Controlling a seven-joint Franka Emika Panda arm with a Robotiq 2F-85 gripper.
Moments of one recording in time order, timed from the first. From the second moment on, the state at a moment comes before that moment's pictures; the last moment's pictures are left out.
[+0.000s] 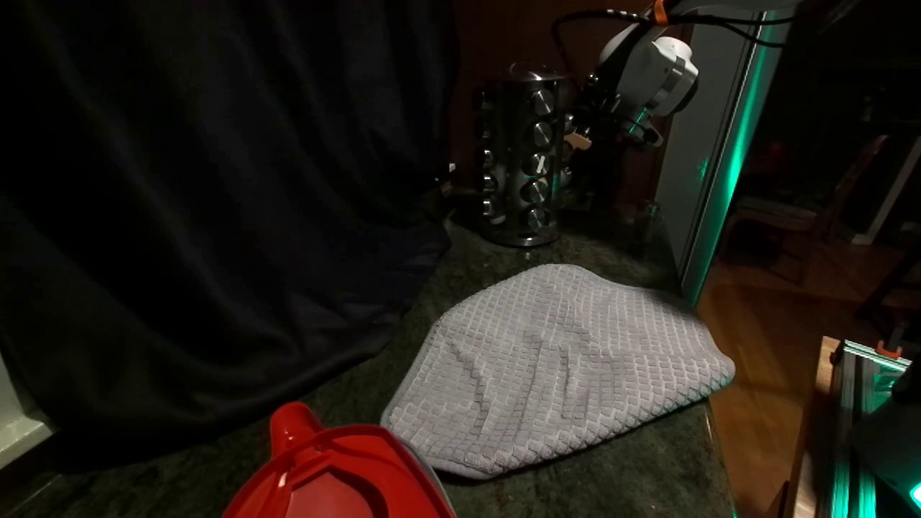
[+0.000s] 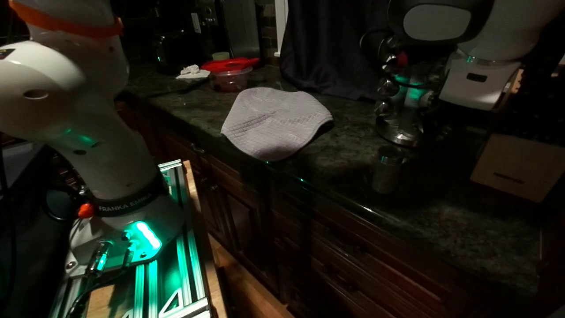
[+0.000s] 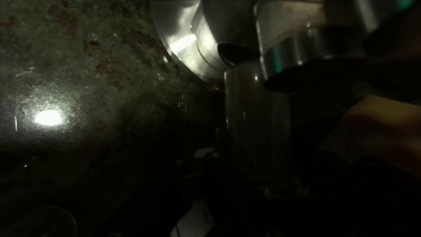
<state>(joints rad) -0.20 0.28 -0.24 -2.02 0.73 2.40 0.91</state>
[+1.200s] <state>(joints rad) -0.15 0.08 -0.23 -2.31 0.31 2.71 0.95</state>
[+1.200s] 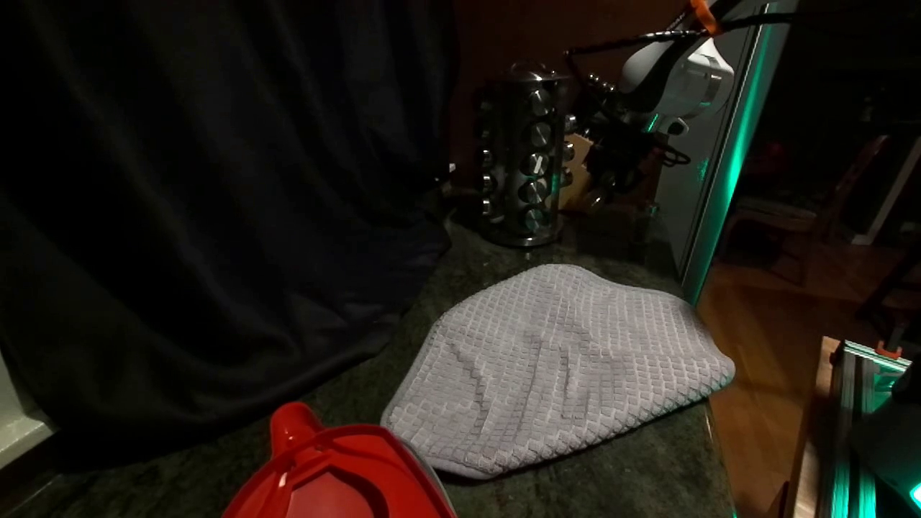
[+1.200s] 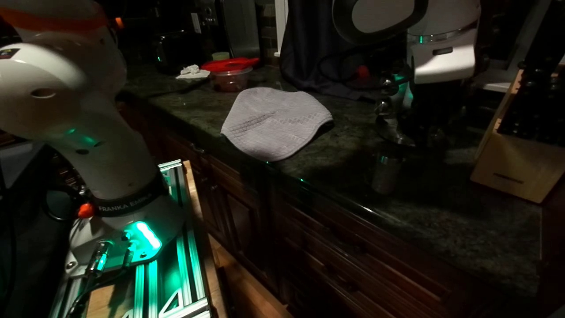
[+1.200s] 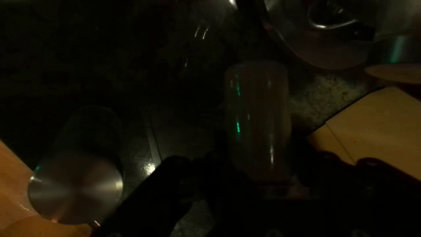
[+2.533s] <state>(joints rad) -0.29 -0.11 -0.06 -2.61 -0.61 3.06 1.28</state>
